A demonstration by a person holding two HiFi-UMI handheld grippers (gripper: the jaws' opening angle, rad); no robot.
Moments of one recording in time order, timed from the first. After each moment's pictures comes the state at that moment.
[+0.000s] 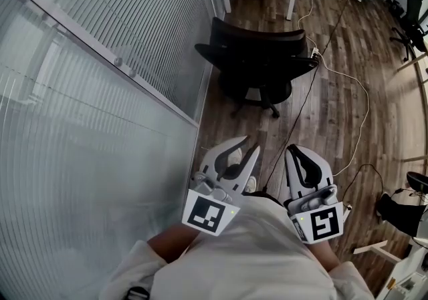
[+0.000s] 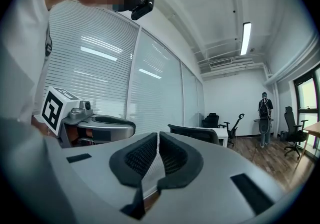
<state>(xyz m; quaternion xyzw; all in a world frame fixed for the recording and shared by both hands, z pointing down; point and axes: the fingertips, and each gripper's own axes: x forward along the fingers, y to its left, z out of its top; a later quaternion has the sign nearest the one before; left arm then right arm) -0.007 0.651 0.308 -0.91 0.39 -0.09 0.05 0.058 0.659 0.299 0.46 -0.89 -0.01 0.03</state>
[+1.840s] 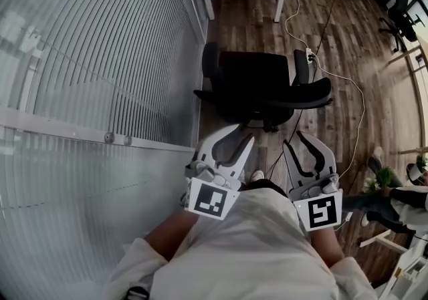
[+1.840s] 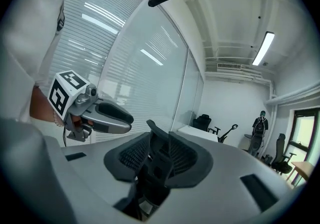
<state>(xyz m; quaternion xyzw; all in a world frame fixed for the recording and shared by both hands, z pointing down) -0.077 0.399 0.339 -0.92 0.35 -0.14 0.08 -0.001 0.419 0.312 0.51 -0.85 -0.05 0.12</state>
